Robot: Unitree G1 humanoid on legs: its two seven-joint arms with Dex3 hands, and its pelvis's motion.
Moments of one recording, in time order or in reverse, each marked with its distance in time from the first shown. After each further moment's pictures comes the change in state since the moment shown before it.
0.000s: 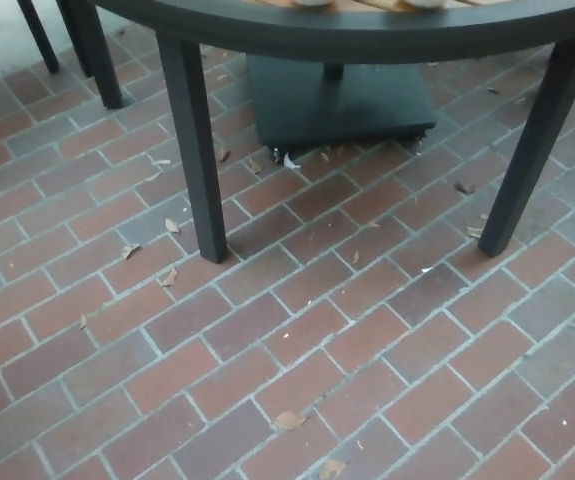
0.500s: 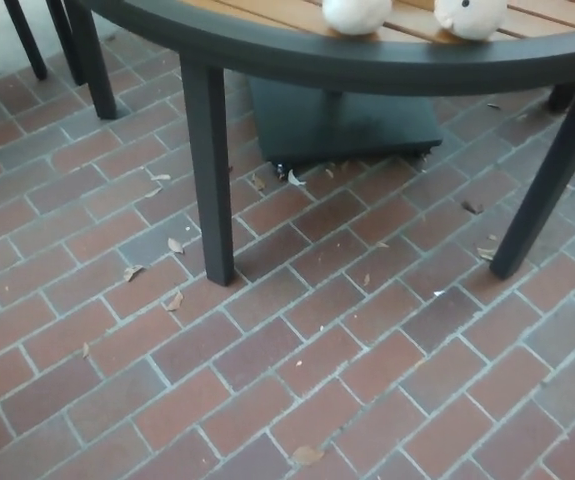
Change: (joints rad) left_arm -0.006 0.015 -0.003 0.002 -0.011 -0.009 0.015; right_arm 0.021 0.004 0.014 -0.018 -0.007 -0.037 0.000
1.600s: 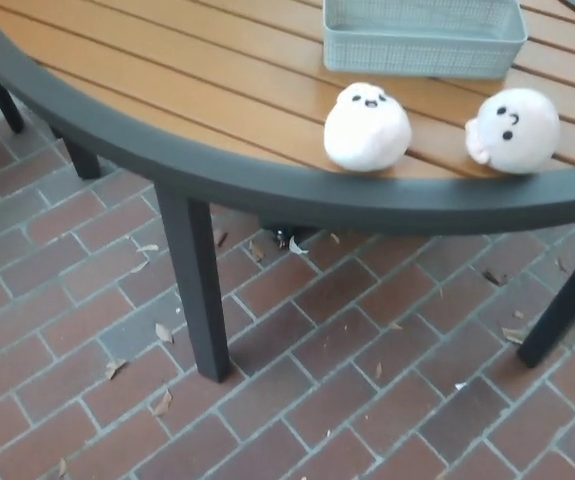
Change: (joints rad) left_arm -0.001 -0.009 -0.008 0.015 -0.005 -0.028 0.010; right_arm -0.012 -0.013 0.002 0.007 0.004 -0.037 -0.010
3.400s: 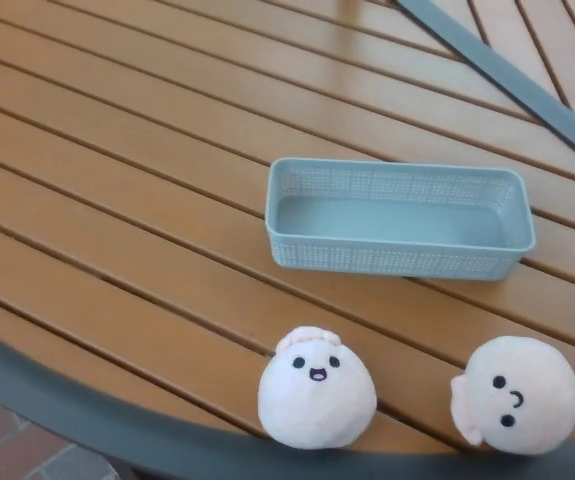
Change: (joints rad) left_arm 0.000 0.000 -0.011 0.003 -0.005 0.000 0.002; right_arm 0.003 -0.004 0.024 -0.020 -0.004 0.001 -0.006
